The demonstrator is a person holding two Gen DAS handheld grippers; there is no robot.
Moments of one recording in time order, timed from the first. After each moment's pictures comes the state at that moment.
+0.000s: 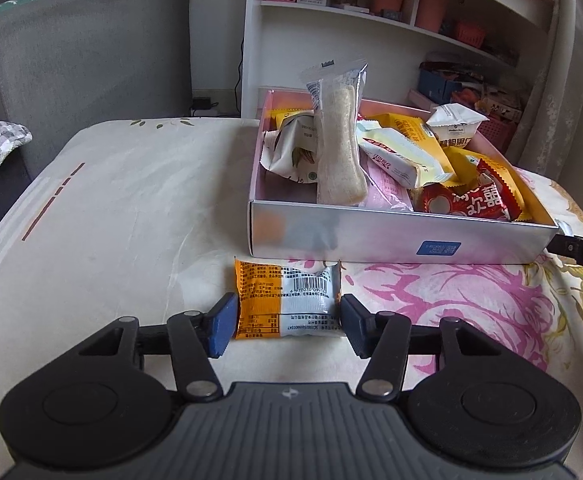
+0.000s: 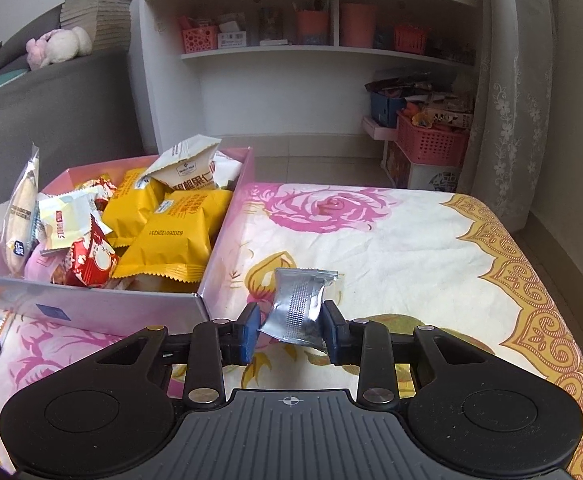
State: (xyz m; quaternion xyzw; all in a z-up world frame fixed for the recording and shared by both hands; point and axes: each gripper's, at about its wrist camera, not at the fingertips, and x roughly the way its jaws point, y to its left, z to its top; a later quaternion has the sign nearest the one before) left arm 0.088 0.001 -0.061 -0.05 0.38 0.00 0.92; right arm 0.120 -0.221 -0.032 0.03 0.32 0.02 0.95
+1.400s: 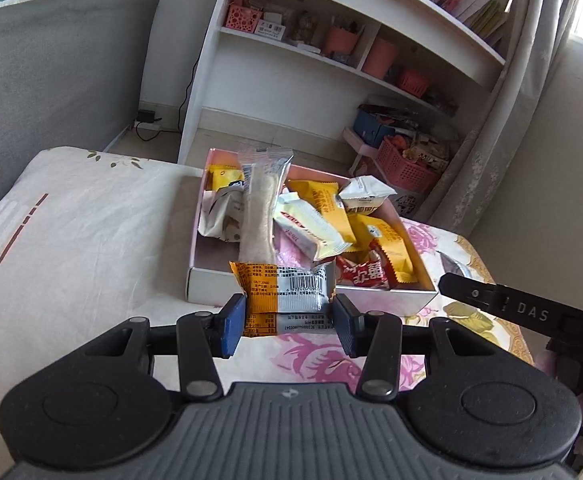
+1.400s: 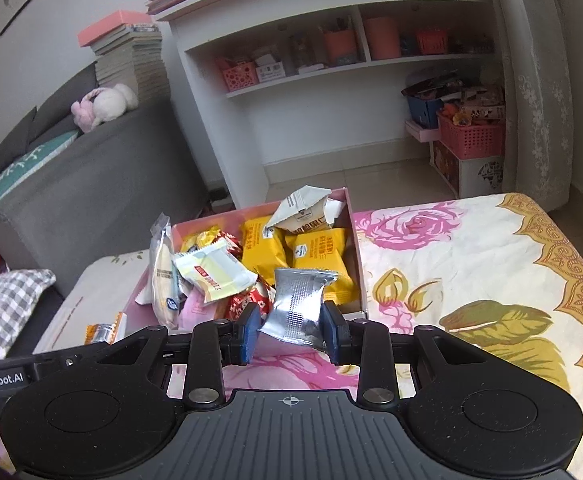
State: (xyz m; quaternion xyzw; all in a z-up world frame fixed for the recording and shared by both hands) left arm 0.079 0.004 0.001 -0.14 0.35 -0.11 0.92; right arm 0.080 -0.177 0.034 0.15 0.31 0.08 0.94
